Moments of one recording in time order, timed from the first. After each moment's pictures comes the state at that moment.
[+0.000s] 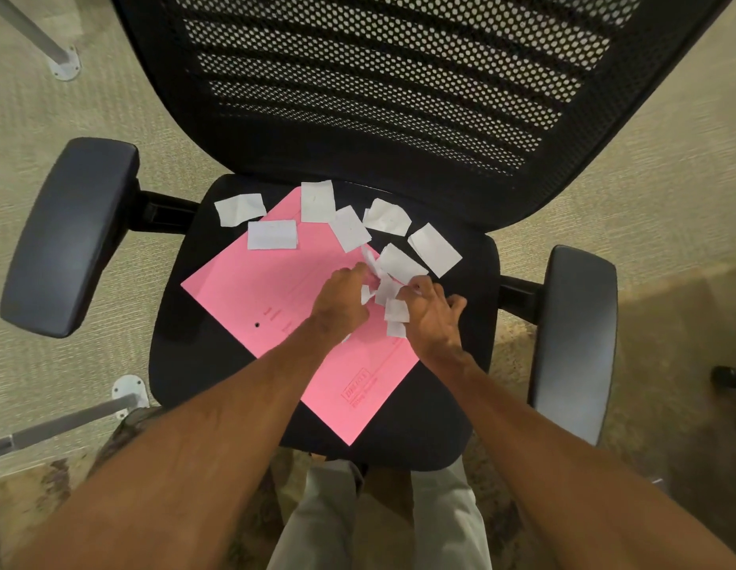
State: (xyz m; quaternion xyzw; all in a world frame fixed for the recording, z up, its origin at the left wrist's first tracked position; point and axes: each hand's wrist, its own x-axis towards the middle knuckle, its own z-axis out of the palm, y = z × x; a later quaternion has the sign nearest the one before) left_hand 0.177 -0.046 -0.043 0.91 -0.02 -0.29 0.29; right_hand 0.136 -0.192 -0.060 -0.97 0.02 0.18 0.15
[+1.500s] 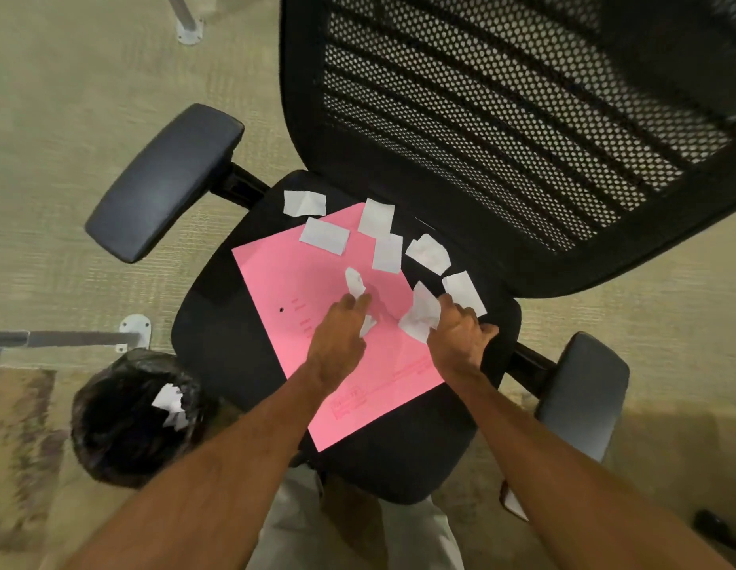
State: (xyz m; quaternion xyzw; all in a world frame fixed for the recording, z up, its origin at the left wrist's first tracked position) left_hand 0.120 -0.034 -0.028 0.93 0.10 -0.16 0.31; right_hand 0.173 -0.196 -0.038 -0.98 0.02 0.18 0.03
